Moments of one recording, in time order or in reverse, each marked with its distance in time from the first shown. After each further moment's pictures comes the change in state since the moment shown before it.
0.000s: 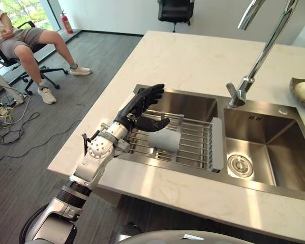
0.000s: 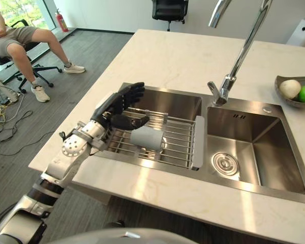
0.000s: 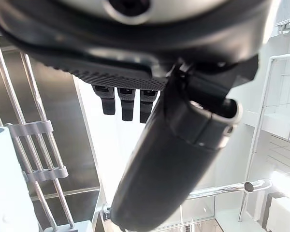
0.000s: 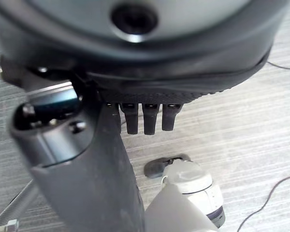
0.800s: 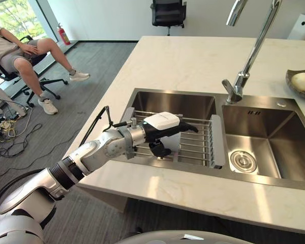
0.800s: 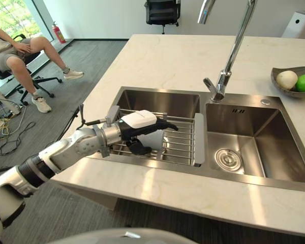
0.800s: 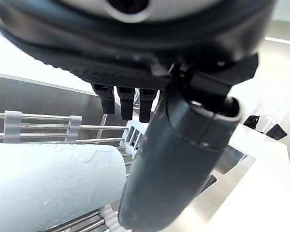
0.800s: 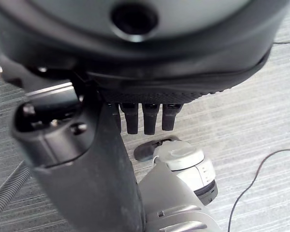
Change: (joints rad) left arm -0.304 0.259 -0.446 -0.012 0.685 -0.193 -0.129; right arm 0.003 -0.001 0.031 0.010 0.021 -0.007 0.023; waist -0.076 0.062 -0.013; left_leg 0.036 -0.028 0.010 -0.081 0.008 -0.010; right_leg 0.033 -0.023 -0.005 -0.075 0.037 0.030
